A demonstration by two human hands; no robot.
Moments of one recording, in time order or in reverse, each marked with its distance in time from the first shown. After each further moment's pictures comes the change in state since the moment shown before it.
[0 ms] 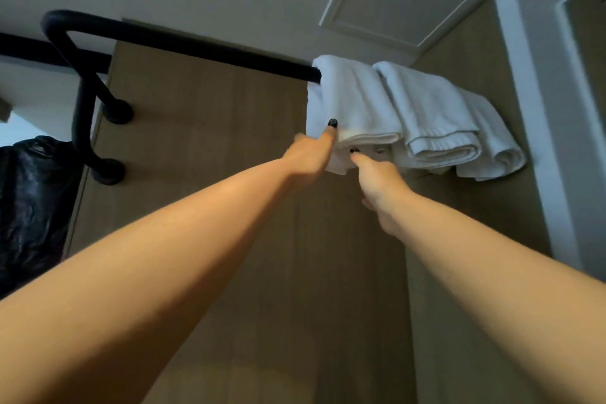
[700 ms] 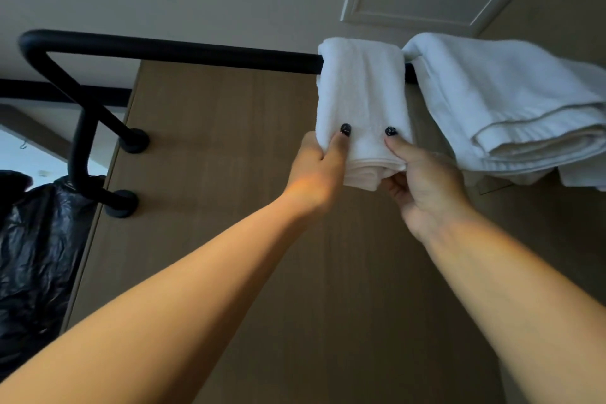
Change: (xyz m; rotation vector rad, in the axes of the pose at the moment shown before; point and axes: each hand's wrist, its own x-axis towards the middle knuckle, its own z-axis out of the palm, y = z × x) left_hand 0.053 -0.042 0.027 -0.213 0.187 0.282; right_hand 0.097 0.024 0.013 0.777 -0.068 -0.077
